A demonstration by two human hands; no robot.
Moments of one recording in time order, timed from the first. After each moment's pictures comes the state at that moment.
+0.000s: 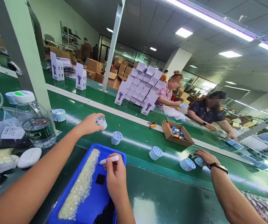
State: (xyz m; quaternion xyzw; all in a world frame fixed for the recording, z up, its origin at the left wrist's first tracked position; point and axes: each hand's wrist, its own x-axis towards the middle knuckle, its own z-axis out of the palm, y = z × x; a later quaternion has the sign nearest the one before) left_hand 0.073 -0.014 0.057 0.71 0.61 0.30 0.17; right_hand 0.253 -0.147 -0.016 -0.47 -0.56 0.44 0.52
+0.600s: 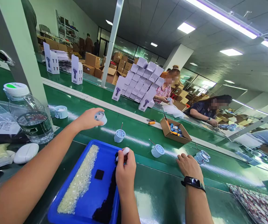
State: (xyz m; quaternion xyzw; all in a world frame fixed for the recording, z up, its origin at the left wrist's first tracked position) left_hand 0.075 -0.019 0.069 0.72 0.59 0.32 0.19; right_hand 0.280 -0.139 -0.011 -0.58 -0.59 0.22 0.52
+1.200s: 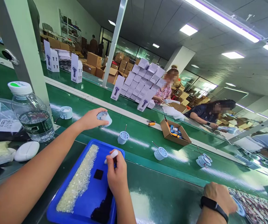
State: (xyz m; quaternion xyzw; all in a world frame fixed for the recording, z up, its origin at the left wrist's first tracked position) left_hand 0.085 -0.027 0.075 0.69 0.57 0.37 0.25; right_hand 0.269 -0.146 -0.010 -0.48 -0.67 0.31 0.48
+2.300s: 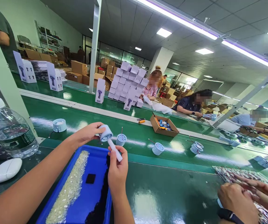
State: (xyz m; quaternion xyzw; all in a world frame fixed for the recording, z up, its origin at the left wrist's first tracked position) left_hand 0.139 -0.041 0.071 0.56 0.41 0.39 0.61; right_hand 0.274 -0.145 0.004 -0.46 -0.45 0.37 0.68
